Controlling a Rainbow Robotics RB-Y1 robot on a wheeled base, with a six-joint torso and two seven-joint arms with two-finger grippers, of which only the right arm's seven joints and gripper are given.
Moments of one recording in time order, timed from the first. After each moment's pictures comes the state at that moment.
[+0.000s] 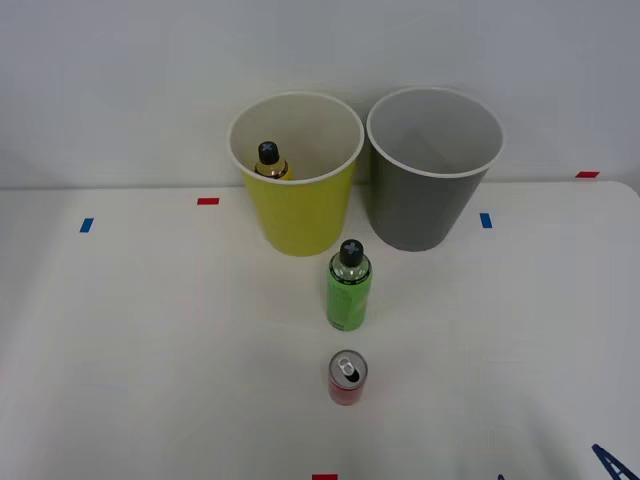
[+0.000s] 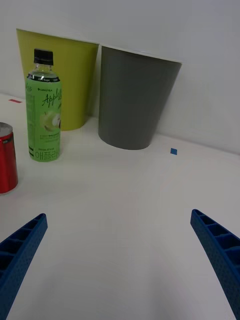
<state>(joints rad) 1.12 -0.18 0.02 -1.97 0.47 -0.84 1.21</state>
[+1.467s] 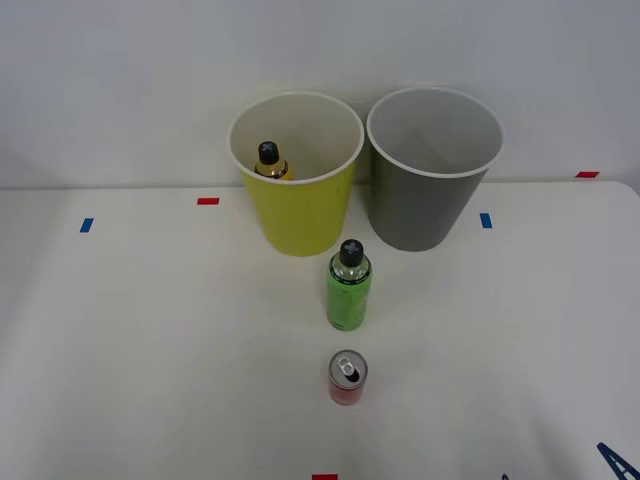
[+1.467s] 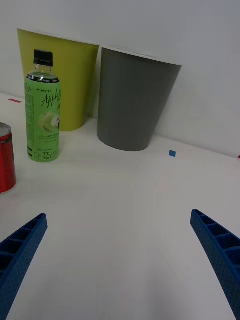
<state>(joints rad) 1.12 -0.19 0.02 -1.97 0.47 -0.84 1.22</state>
